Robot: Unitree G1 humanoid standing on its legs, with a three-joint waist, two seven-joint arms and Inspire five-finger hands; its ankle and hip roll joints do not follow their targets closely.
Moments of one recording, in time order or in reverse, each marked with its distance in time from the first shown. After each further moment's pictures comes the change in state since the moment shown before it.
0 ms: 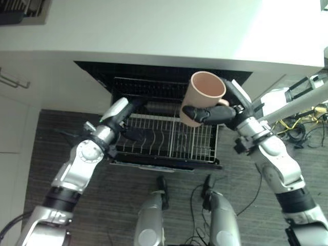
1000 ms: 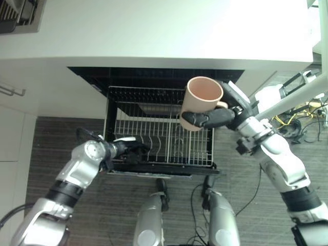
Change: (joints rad) left arm -0.044 0.042 -0.140 -0.048 0.034 0.353 -0.672; right arm -0.012 -0.056 0.016 0.000 0.001 0.013 0.049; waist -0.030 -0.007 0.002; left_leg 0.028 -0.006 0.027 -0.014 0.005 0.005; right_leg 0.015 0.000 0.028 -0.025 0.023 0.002
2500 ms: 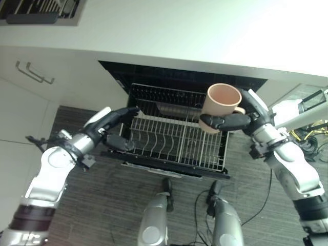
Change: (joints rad) left arm 0.256 0.070 0.365 -0.212 -0.315 -0.249 0.446; right arm 0.116 -0.057 -0.093 0.008 -0.036 -0.004 -0.067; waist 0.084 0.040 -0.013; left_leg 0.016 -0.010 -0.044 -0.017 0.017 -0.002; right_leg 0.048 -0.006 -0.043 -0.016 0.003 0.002
